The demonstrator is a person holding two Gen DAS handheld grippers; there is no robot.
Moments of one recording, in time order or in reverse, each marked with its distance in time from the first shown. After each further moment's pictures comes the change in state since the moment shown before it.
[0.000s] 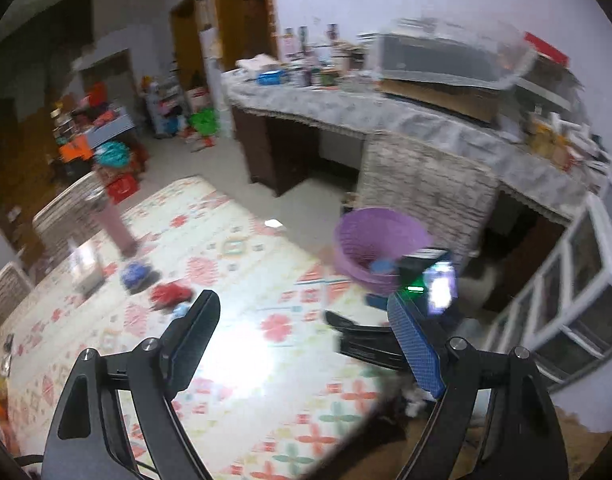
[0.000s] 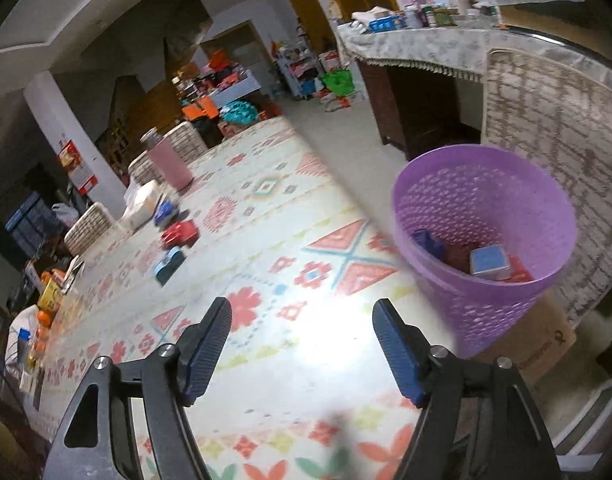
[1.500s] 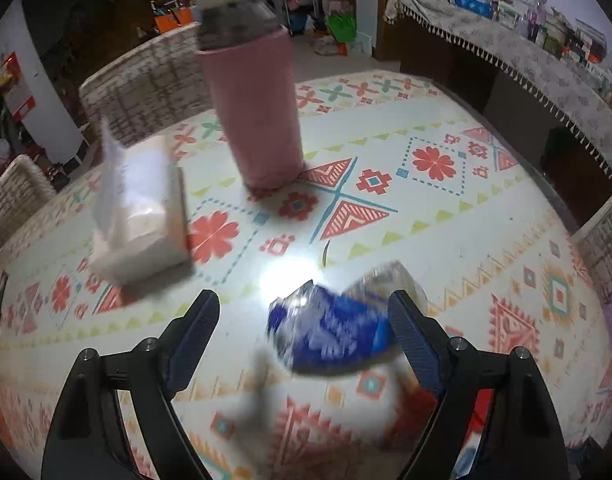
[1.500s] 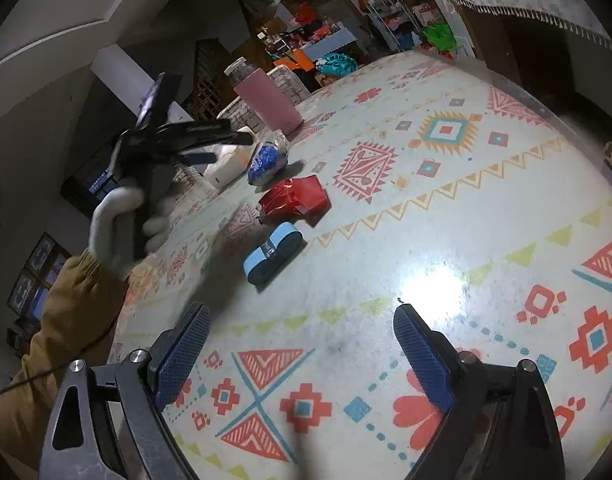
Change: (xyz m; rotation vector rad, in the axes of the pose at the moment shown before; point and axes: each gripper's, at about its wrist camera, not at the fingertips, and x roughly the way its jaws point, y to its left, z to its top) left arm 0.342 0.380 0.010 -0.319 0.312 0.263; right arm 0.169 0.092 0.019 -0.043 0.164 0.383
